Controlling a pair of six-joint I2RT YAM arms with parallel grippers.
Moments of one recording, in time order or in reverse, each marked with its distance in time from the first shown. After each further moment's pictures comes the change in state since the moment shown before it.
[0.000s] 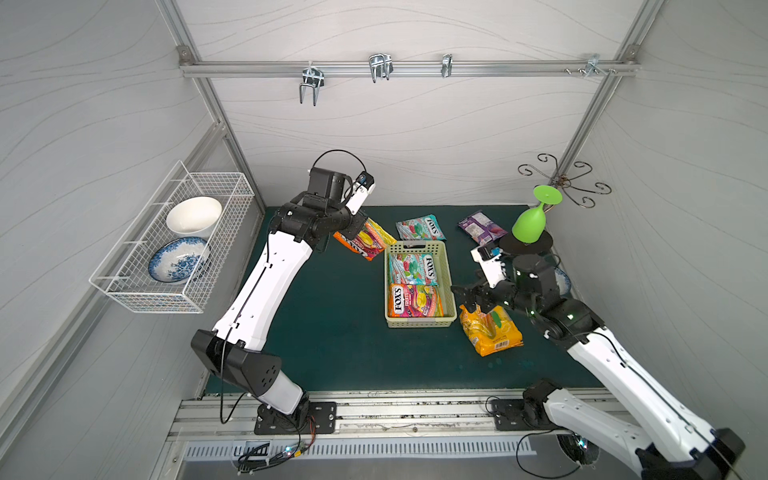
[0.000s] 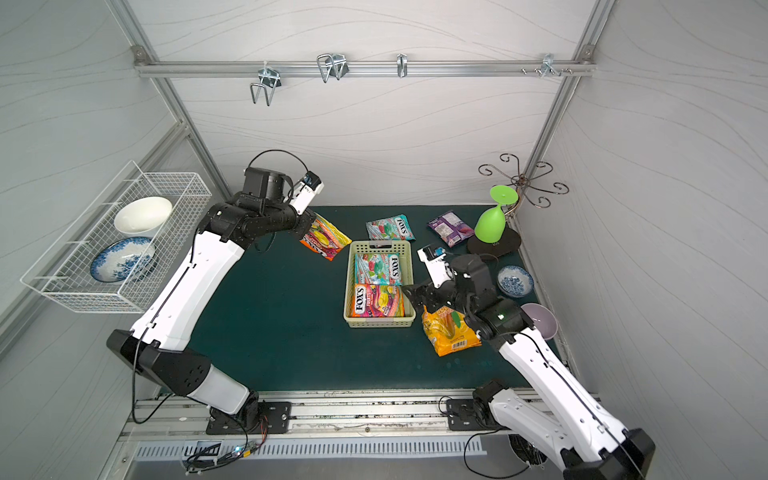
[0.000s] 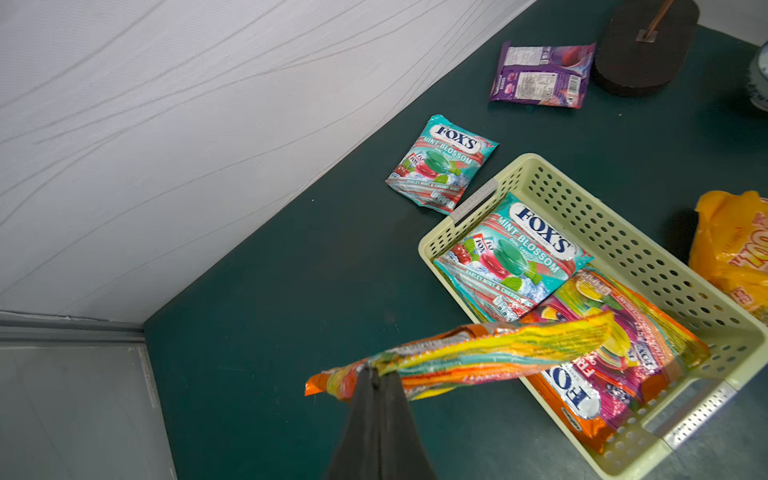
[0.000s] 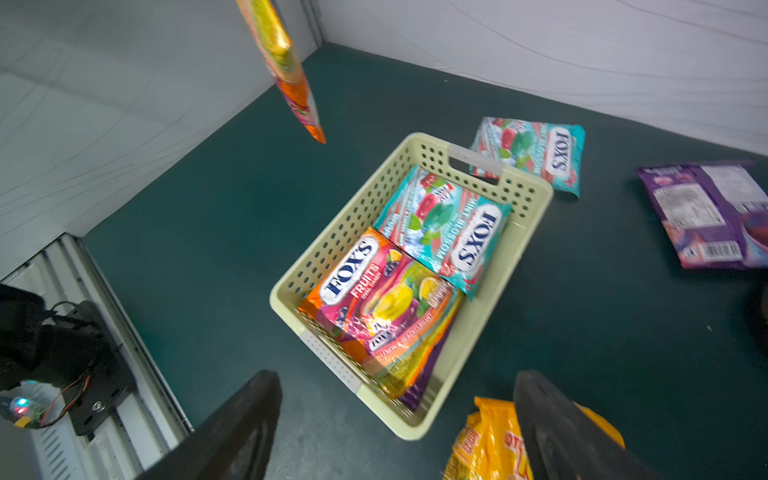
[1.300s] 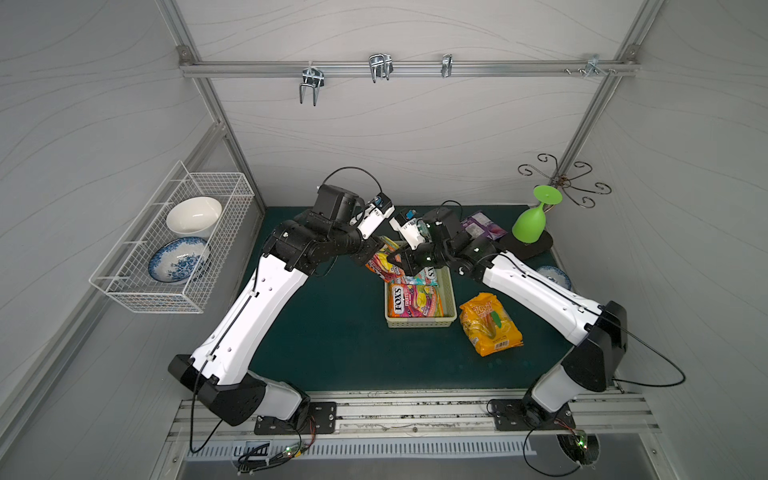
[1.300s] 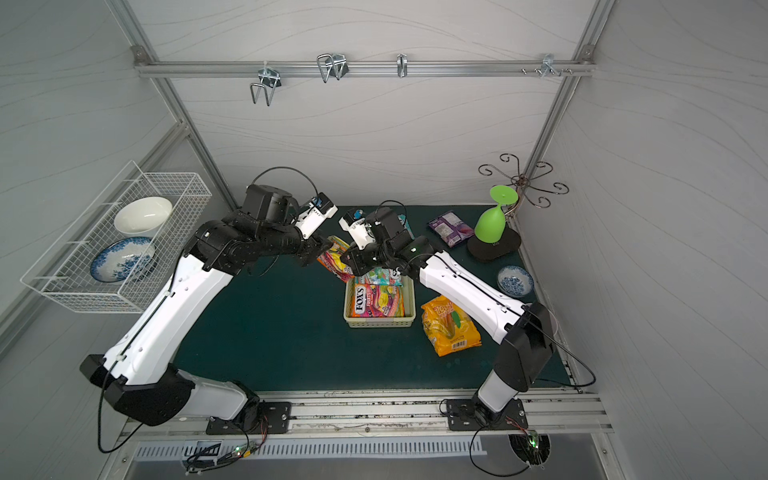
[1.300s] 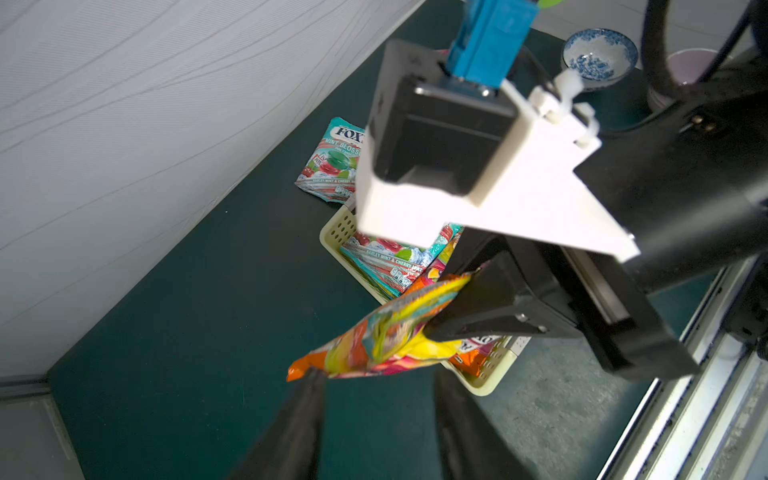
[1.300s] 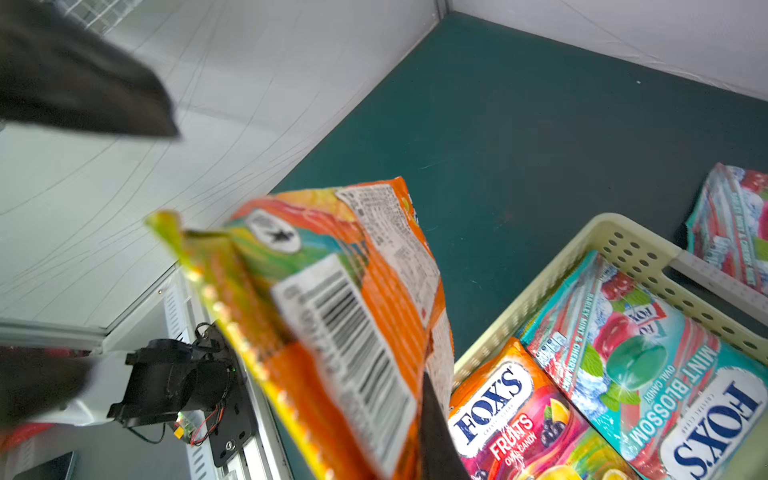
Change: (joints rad) left arm -0.154 -0.140 -0.066 -0.104 0.043 -0.071; right arm 0.171 0.666 0.561 0.006 -0.106 0.182
